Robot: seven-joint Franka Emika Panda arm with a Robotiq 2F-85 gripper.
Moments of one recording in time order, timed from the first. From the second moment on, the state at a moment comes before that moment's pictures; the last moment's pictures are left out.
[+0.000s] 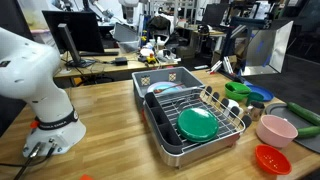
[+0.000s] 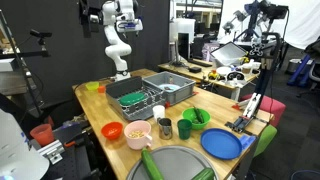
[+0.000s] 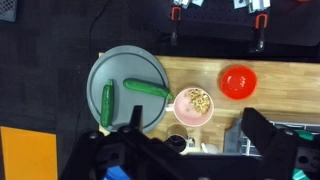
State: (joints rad) arm -0.01 -0.66 -0.01 -2.28 -0.20 1.49 -0.12
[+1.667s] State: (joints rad) arm -0.03 -0.49 -0.09 -2.39 -0.15 1.73 -0.02
